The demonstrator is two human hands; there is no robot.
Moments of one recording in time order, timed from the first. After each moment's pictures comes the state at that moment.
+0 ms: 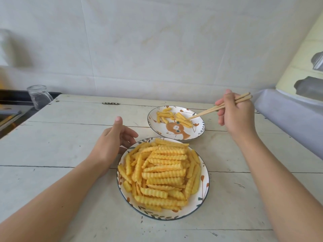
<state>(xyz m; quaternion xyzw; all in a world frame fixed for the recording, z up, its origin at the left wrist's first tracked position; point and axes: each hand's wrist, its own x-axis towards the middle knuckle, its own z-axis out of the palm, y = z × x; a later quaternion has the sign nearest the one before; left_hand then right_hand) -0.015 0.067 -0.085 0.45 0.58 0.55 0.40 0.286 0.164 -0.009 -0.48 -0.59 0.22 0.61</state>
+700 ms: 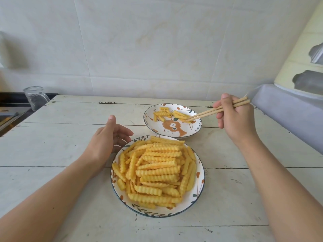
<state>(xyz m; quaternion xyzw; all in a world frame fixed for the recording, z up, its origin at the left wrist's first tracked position) -0.013 0.066 -0.084 0.44 0.58 0.55 0.41 0.300 0.151 -0.023 -0.45 -0.63 0.21 0.60</state>
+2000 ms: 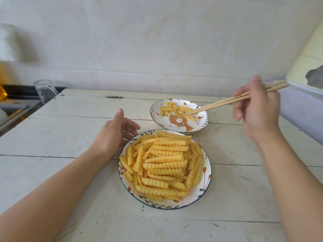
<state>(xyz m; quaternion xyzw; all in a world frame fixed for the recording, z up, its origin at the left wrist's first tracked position) -0.013 0.065 -0.083 0.44 0.58 0.54 0.41 0.297 0.131 0.006 -0.38 -0.54 0.35 0.66</state>
